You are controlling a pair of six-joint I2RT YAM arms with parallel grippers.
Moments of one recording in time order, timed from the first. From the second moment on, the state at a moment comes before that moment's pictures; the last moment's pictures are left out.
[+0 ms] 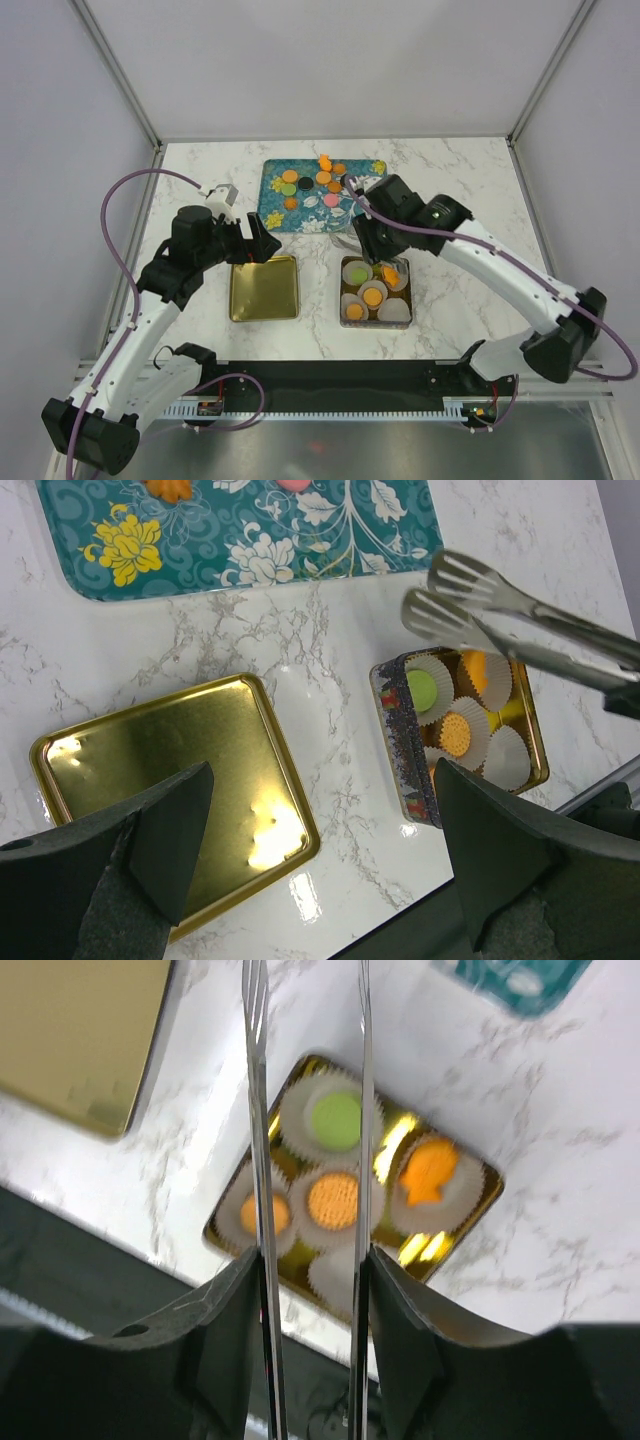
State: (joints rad) left arm -0.33 0.86 0.84 -0.50 0.24 -0.38; right arm 0.77 1.36 1.41 -1.03 0.03 0.29
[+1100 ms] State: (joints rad) left arm -0.33 0.85 0.84 -0.50 0.24 -0.38; right arm 0.61 2.08 1.89 -0.84 0.13 0.24
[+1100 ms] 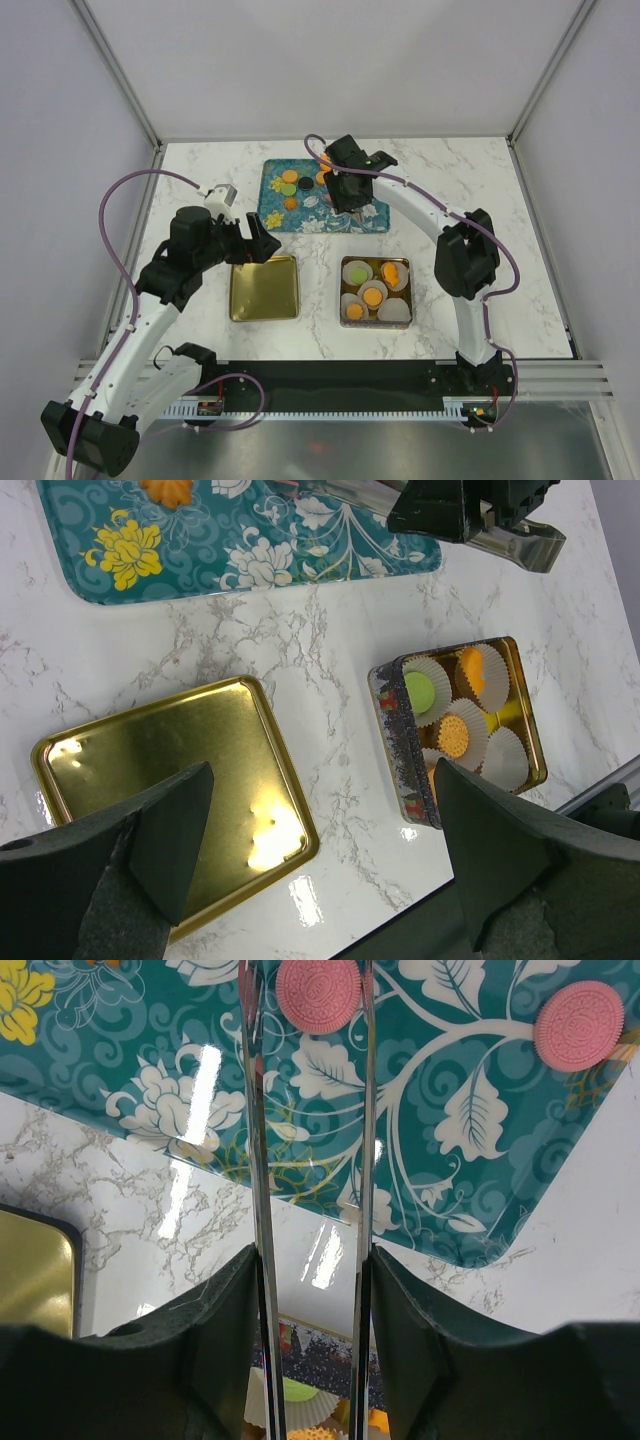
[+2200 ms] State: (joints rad) left arm -0.33 0.86 0.84 -0.50 0.24 -0.38; right arm 0.58 2.08 1.85 -0.84 0.06 0.23
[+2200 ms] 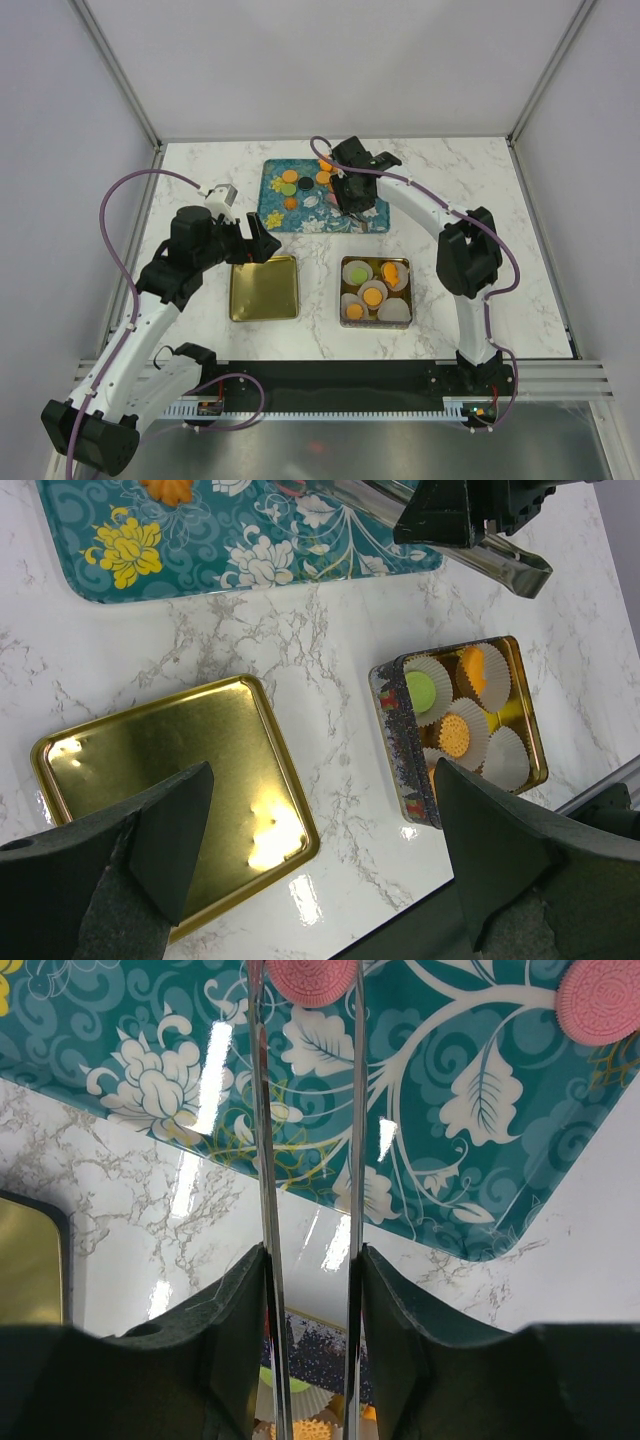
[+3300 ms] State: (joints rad) left arm -0.33 0.86 0.84 -0.50 0.25 -0.38; right arm 0.58 1.52 1.52 -0.97 0.03 0.27
